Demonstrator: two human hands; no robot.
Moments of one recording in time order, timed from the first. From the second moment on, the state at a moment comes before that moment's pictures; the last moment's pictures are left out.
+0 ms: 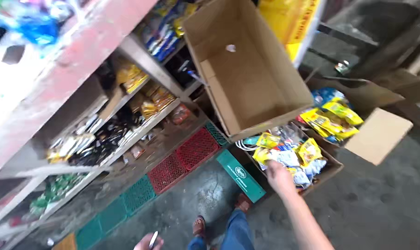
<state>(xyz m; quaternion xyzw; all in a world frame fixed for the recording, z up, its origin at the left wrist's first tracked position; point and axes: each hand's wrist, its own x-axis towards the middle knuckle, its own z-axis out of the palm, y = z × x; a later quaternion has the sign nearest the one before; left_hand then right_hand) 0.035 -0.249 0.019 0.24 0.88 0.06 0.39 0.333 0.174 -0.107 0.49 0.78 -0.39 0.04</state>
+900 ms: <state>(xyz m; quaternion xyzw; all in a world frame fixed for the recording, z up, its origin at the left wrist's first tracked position) -0.288 -0.447 0.131 -0.06 0.67 0.71 0.20 -0.232 -0.235 0.123 0.04 0.67 -0.71 0.21</state>
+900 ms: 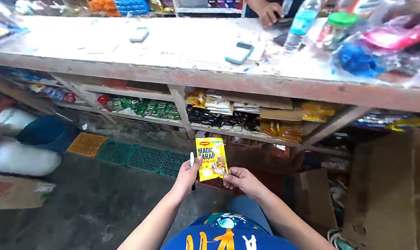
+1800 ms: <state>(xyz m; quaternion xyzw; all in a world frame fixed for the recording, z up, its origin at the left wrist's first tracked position) -0.634 -0.471 0.243 0.10 0.62 0.67 0.39 -0.585 -0.180 0.236 -0.21 0.75 -0.61 0.14</state>
